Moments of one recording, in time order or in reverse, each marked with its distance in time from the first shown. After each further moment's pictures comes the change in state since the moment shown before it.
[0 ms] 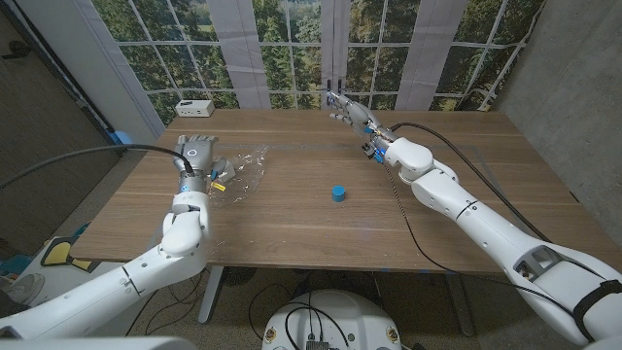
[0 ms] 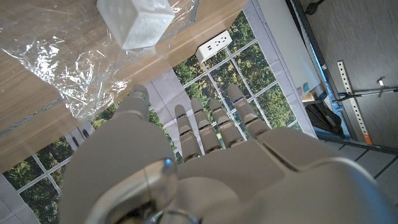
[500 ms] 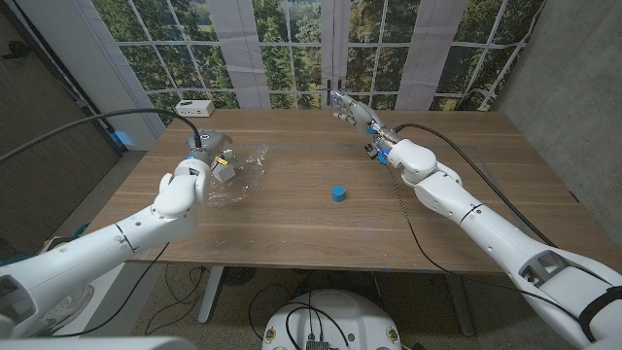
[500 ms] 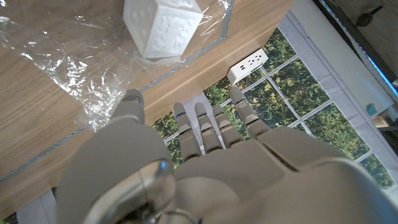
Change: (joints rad) left arm -0.182 0.062 0.060 0.053 -0.043 -0.203 -0.340; left_hand -0.112 -0.054 -0.067 0.043 0.016 0.081 0.031 0.025 -0.001 -0.064 0.024 0.003 0.001 -0.073 0.005 0.009 -0.009 -0.030 0.006 -0.026 0.003; right arm -0.026 -0.017 0.017 -0.032 -0.001 0.002 -0.025; right_hand 0.000 0.000 0.000 0.000 0.000 0.000 0.000 0.000 0.000 0.000 0.000 0.000 0.000 0.006 0.006 0.000 0.000 0.003 0.004 0.000 0.000
